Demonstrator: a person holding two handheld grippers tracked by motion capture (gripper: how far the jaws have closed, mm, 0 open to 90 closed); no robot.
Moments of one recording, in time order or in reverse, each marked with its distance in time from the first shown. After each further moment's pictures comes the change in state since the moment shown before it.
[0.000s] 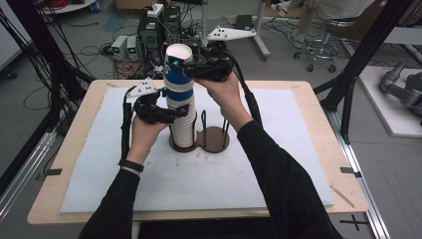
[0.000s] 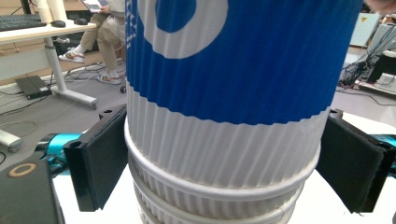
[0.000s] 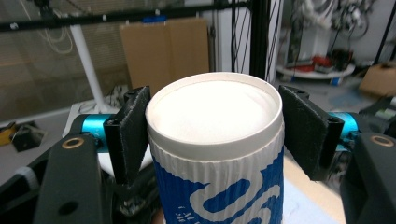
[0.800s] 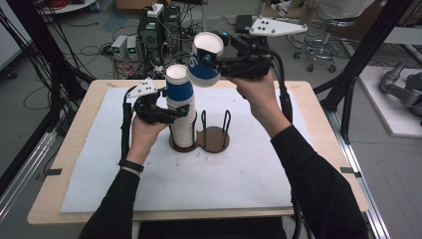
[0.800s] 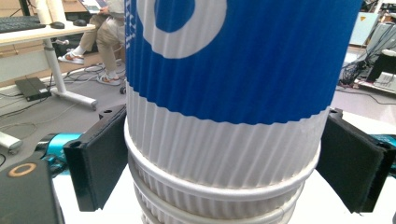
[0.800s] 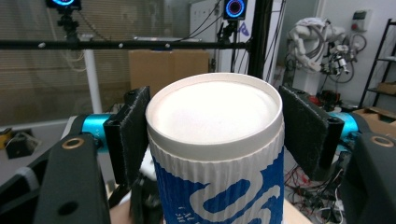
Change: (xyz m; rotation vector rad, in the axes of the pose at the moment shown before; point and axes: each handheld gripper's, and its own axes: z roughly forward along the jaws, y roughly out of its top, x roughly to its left) left arm 0.000 0.000 0.000 0.002 -0.003 0.008; right arm 0.013 0.026 -0.083 -0.080 0.008 -0.093
